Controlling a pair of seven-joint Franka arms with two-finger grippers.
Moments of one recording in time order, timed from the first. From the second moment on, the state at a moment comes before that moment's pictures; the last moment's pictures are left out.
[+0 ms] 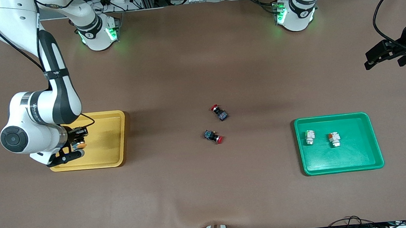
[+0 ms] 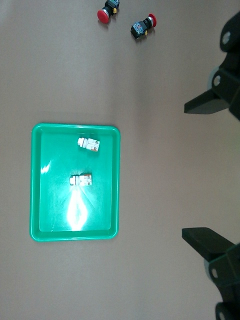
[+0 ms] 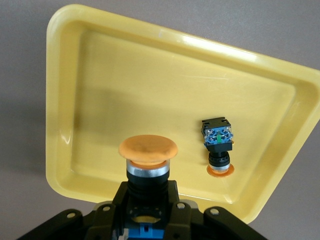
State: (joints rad) left arm 0.07 0.01 -0.12 -1.54 -0.02 1.57 -0.07; right arm 0.40 0.47 -0.41 -1.75 0.14 1.90 -0.30
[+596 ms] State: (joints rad) left arm 0.07 0.01 -0.12 -1.54 -0.02 1.57 -0.07; right arm 0.40 0.59 -0.40 -1.78 0.14 2.07 -0.32
